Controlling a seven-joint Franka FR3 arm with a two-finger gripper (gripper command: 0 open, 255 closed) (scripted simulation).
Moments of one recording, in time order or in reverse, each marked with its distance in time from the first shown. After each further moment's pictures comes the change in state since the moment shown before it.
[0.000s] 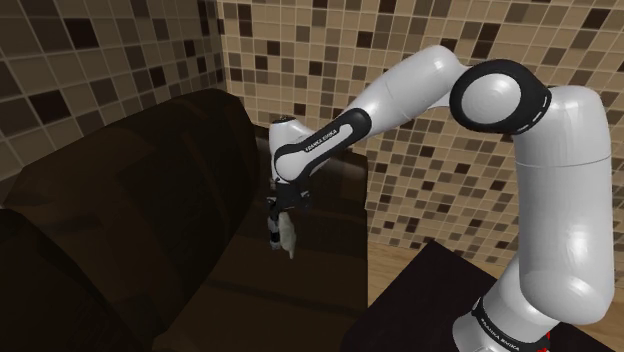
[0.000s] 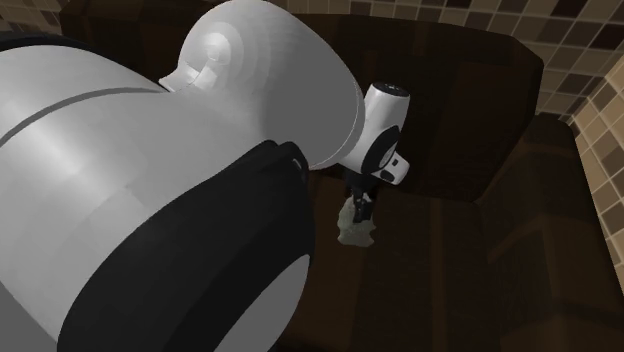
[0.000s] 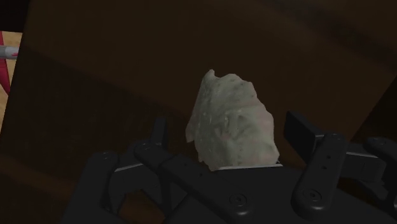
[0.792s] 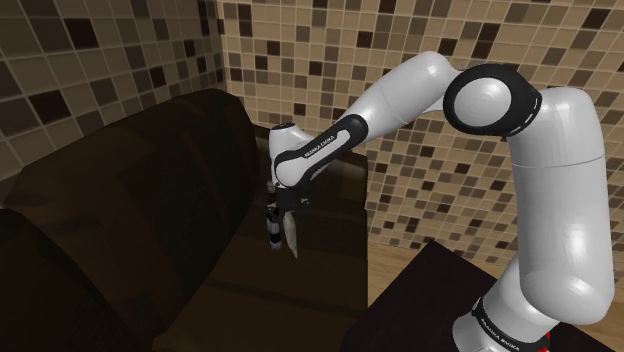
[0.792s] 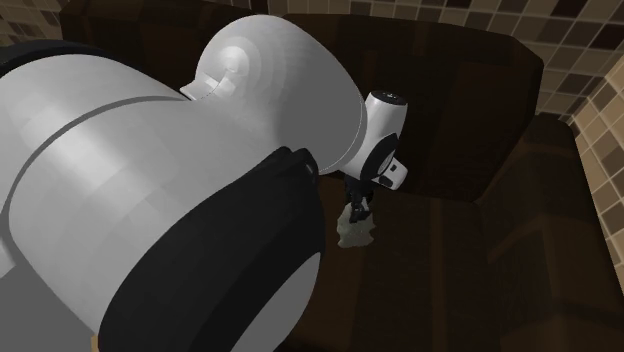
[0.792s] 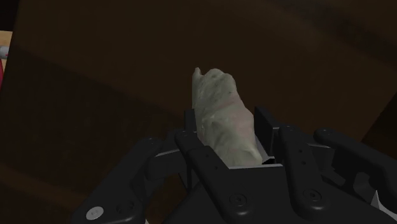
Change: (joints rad) arm 0.004 0.032 -0.005 0.000 -0.009 0.033 0.004
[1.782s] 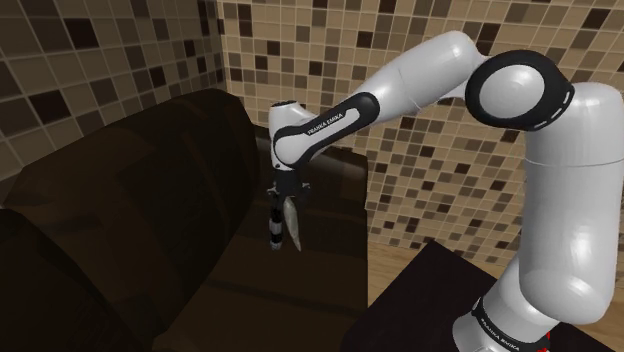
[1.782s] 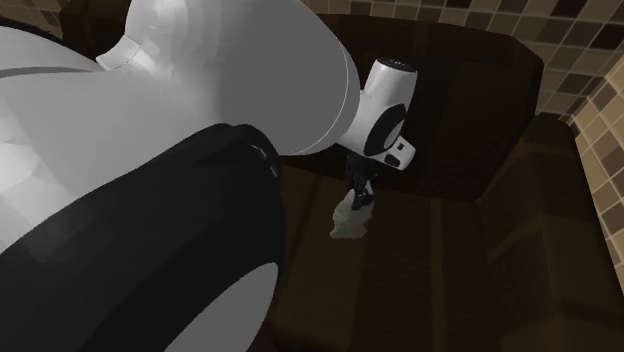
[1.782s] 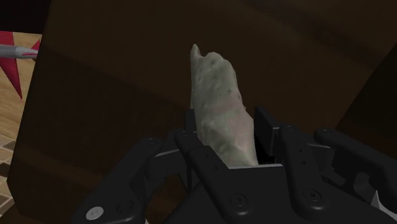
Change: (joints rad) arm -0.013 -0.103 0.017 0.019 0.029 -0.121 -0.014
